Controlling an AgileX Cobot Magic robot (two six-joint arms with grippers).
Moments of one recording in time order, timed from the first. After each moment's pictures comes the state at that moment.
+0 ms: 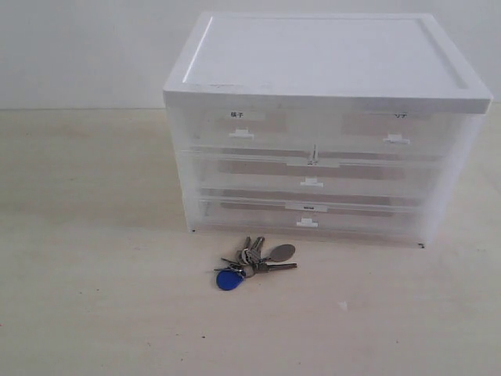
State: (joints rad) left arm -0.53 0.55 -0.22 0.00 -0.96 0.25; right arm -0.05 0.00 -0.73 -0.14 0.32 0.24
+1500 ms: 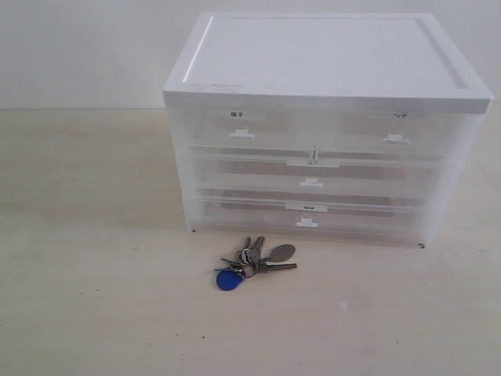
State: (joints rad) left arm -0.53 0.55 -0.22 0.00 -0.47 0.16; right arm -0.05 0.01 0.00 0.15 -0.04 0.18
